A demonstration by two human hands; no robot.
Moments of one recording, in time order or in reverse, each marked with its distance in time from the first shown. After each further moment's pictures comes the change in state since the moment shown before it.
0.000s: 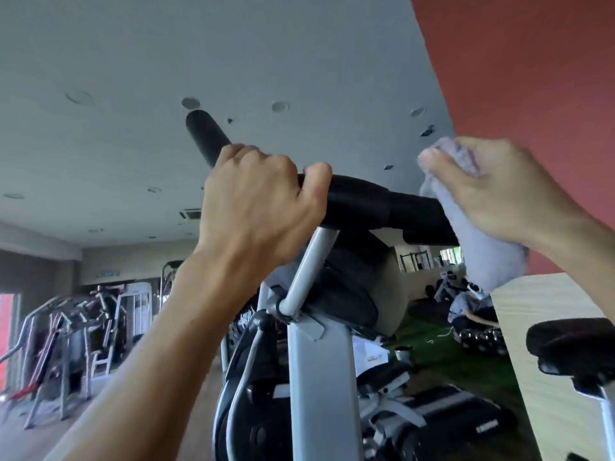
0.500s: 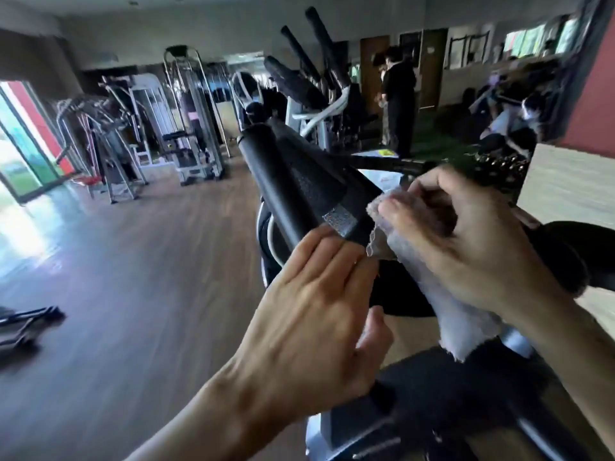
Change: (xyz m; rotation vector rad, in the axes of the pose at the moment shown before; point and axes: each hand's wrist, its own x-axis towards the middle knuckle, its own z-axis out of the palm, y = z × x) left_hand 0.045 -0.048 -0.061 -0.309 -0.670 0.153; right_hand 0.085 -0.110 0.047 0.361 -0.481 0.384
